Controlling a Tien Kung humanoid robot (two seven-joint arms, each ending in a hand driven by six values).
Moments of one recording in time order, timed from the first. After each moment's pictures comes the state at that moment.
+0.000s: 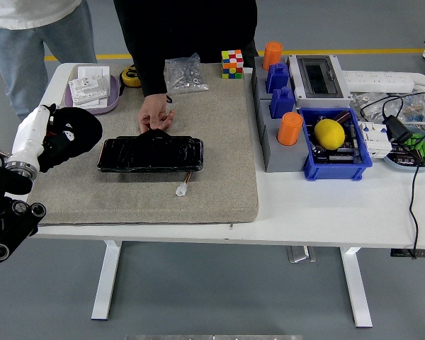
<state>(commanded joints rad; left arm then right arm) -0.44 0.35 -1.03 -0.98 1.62 0.46 0.05 -0.06 -0.29 1.33 0.34 -0.53 -0.06 -0.12</state>
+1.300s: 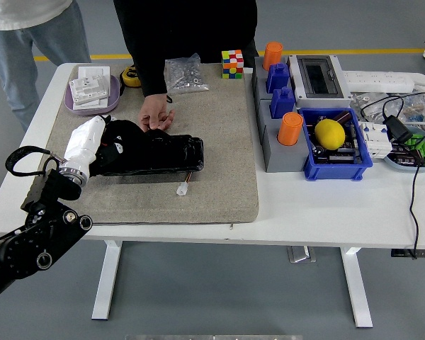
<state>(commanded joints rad) -0.51 0.24 -0.81 -0.97 1.70 0.48 0.14 -0.05 -0.30 1.32 0.33 -0.52 -0.05 -0.11</state>
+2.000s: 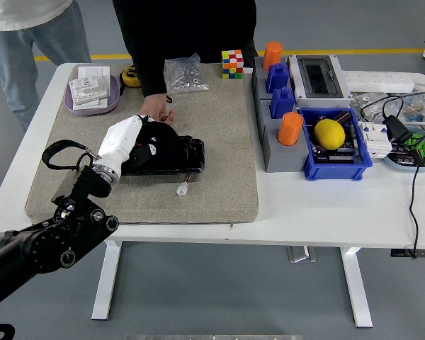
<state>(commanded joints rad) -0.60 0.18 -0.67 -0.97 1.69 0.48 0.14 -0.04 -0.31 1.33 0.33 -0.53 -0.03 -0.12</state>
